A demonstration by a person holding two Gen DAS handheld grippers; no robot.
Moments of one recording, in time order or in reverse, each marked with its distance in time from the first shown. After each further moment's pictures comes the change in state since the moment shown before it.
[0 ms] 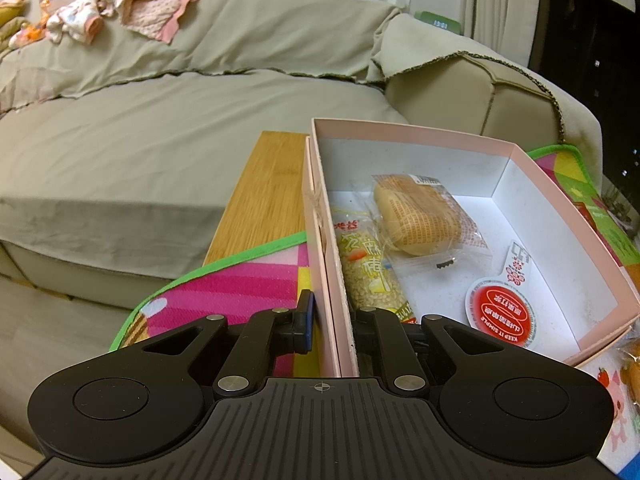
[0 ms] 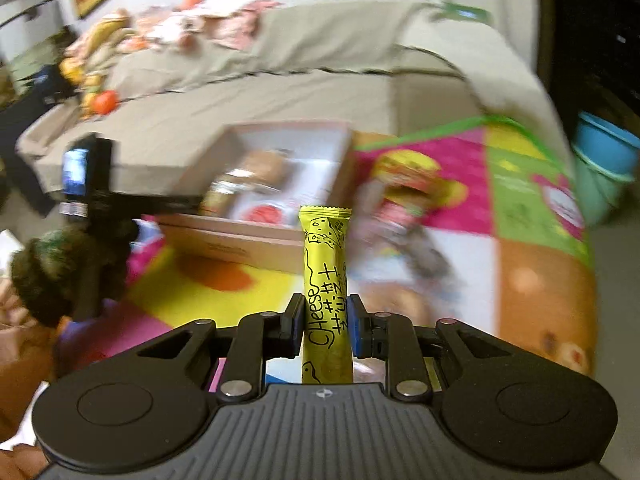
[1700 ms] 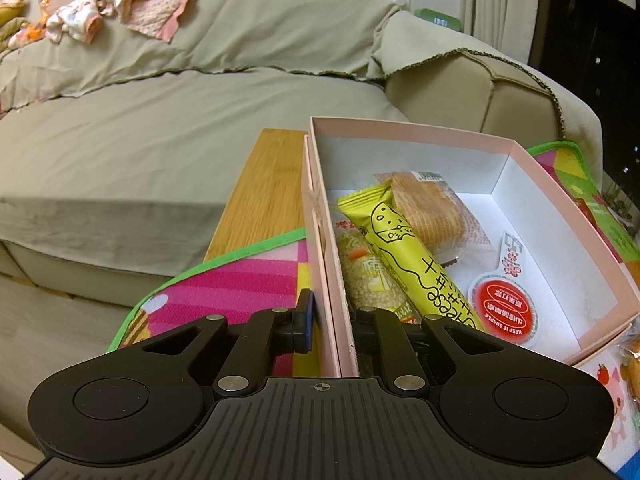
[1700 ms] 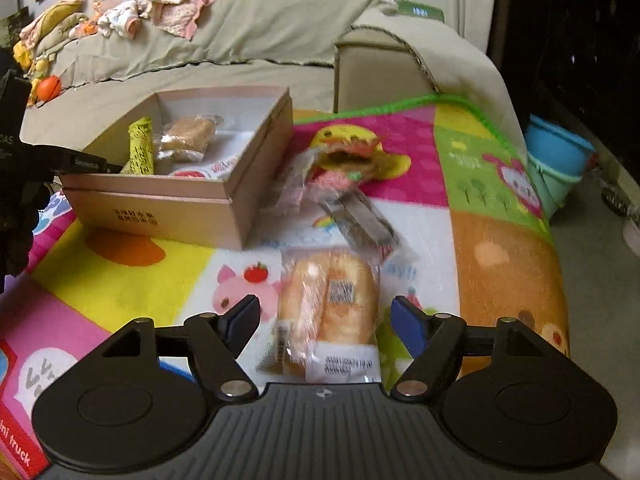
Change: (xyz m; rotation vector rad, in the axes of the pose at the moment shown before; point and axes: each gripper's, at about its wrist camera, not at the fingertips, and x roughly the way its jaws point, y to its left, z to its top) left arm 0.000 -0.002 -0.004 0.004 0.004 0.004; right arm 0.049 -0.017 -0.044 -0.012 -0.027 -0.240
